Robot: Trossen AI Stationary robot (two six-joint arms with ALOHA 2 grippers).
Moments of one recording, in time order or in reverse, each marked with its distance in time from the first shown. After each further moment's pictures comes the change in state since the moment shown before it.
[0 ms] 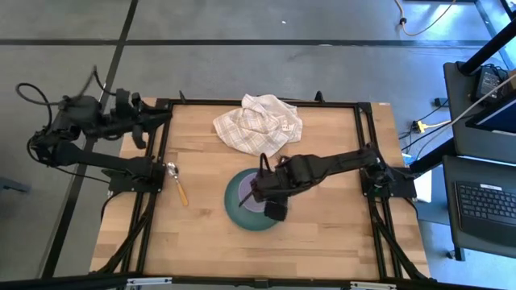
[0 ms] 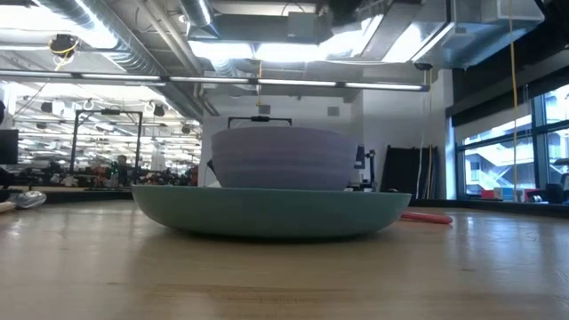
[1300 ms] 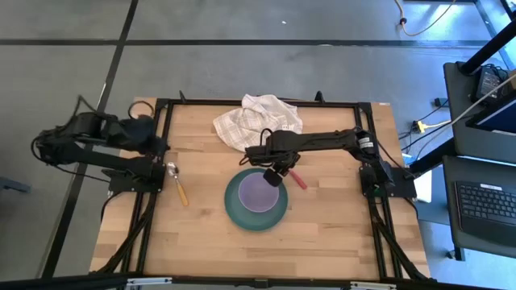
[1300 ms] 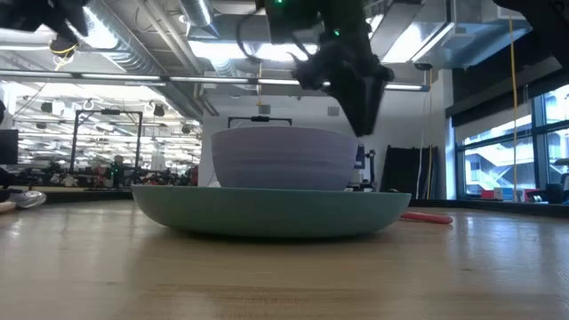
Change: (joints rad) left arm 0.000 0.065 -0.114 -0.655 0.164 -0.805; right arm -0.293 0.007 -0.362 0.030 -0.054 0.129
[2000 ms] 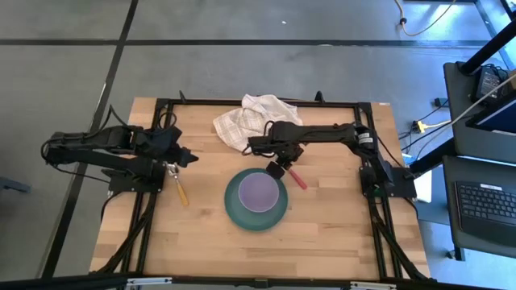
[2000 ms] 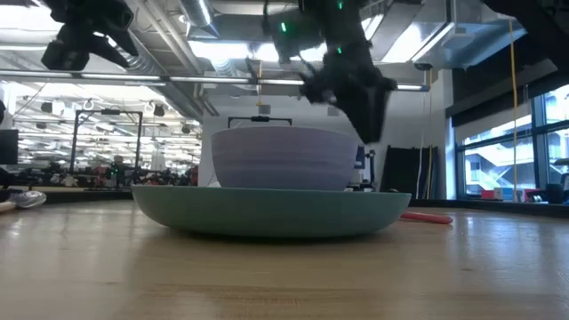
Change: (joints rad) left arm -0.001 0.001 -0.313 0.556 0.091 0.086; right arm -0.089 -0.001 -0.075 -0.027 -0.075 -0.046
